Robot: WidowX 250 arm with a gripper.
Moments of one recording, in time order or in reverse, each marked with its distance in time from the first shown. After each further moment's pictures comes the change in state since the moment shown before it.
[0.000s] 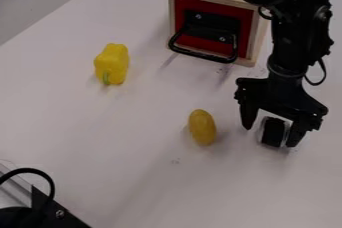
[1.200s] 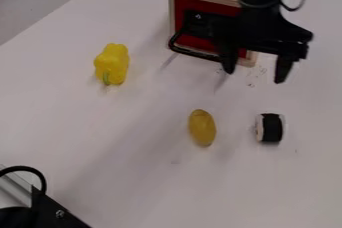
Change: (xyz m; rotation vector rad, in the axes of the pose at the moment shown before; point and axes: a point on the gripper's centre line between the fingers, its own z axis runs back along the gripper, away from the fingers) arm 0.010 0.048 0.091 -0.052 -0.223 0.191
